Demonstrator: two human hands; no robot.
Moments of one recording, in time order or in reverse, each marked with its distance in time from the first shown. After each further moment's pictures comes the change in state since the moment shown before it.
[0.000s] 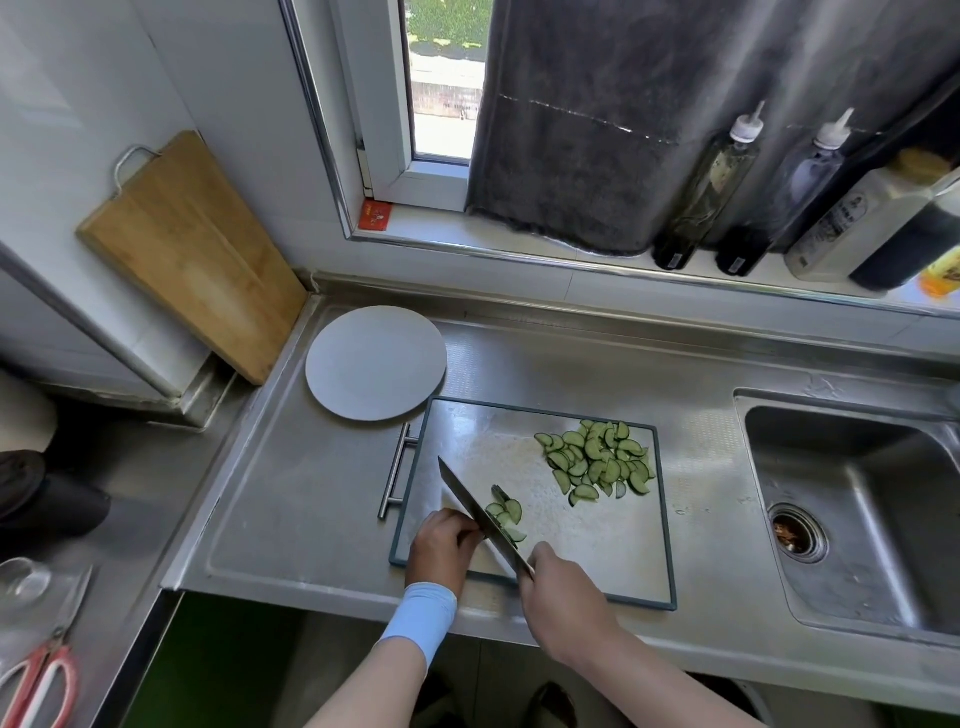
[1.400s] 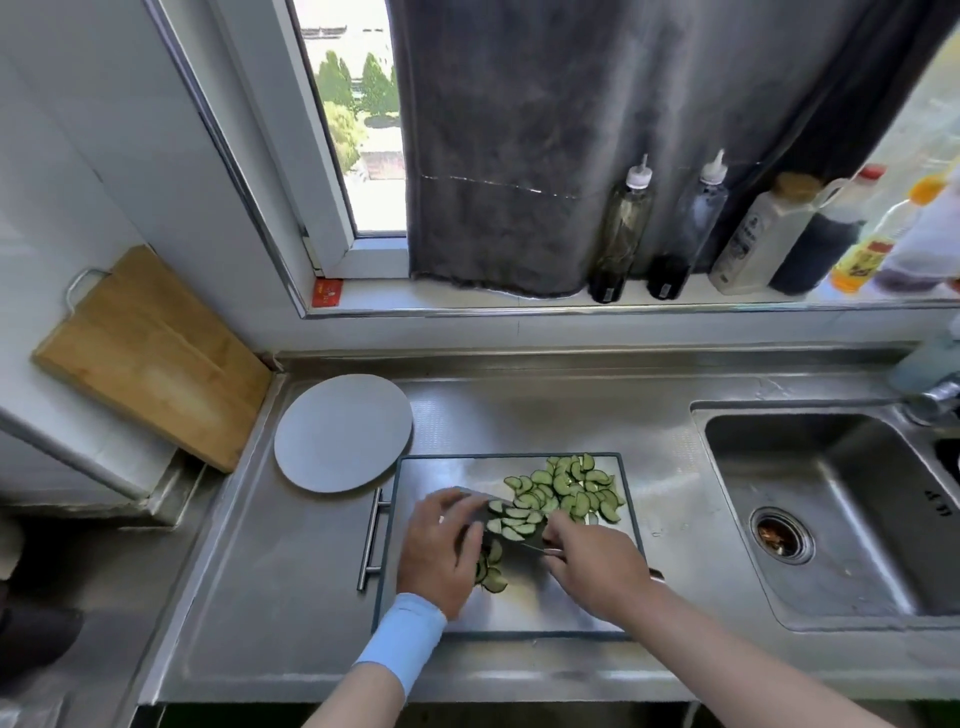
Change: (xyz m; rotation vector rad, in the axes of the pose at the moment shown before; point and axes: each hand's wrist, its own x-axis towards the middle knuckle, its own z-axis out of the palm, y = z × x) left_hand 0.039 0.071 -0.035 -0.011 0.064 0.415; right_hand 0.030 0.043 -0.083 -0.211 0.243 -0.211
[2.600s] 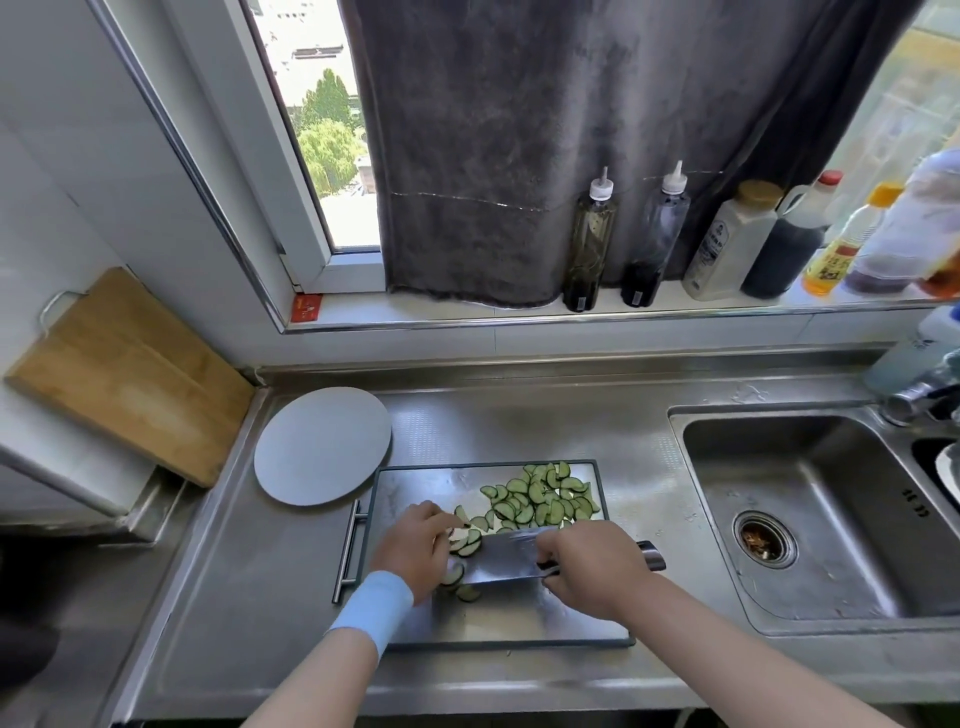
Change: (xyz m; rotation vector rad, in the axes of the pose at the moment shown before) left_hand 0.023 -0.025 0.019 0.190 -0.344 -0.063; right_hand -0.009 0.023 -0.036 -0.196 -0.042 -0.161
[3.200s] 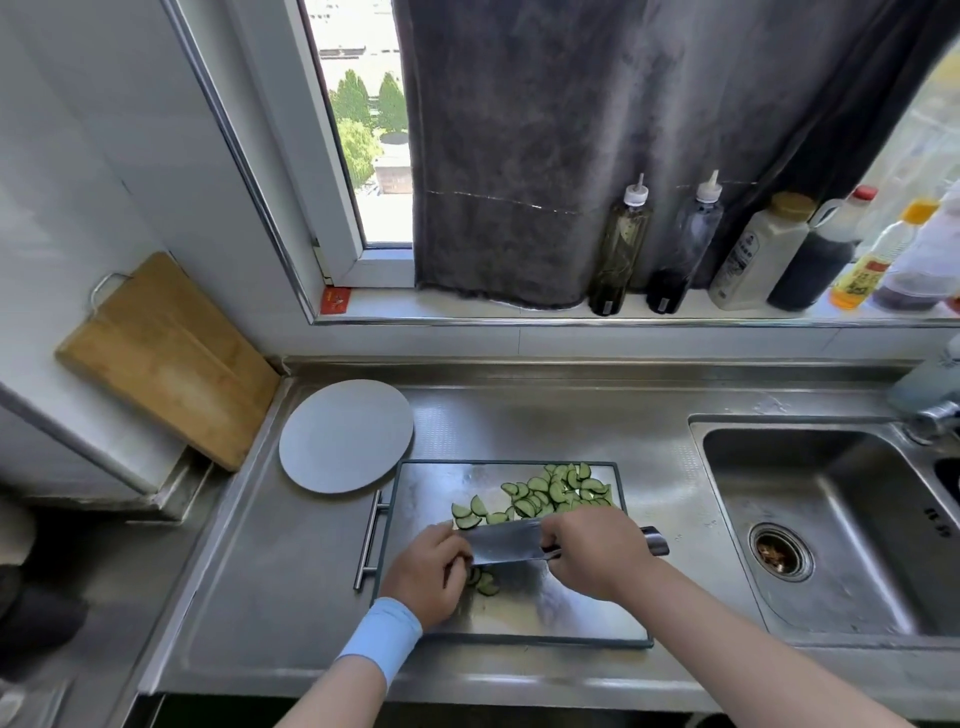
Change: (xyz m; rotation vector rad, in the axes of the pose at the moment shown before) left_hand -0.045 -0.008 -0.004 -0.062 0.107 0.141; right_hand 0.018 -0.025 -0.011 -0.066 -0.026 0.026
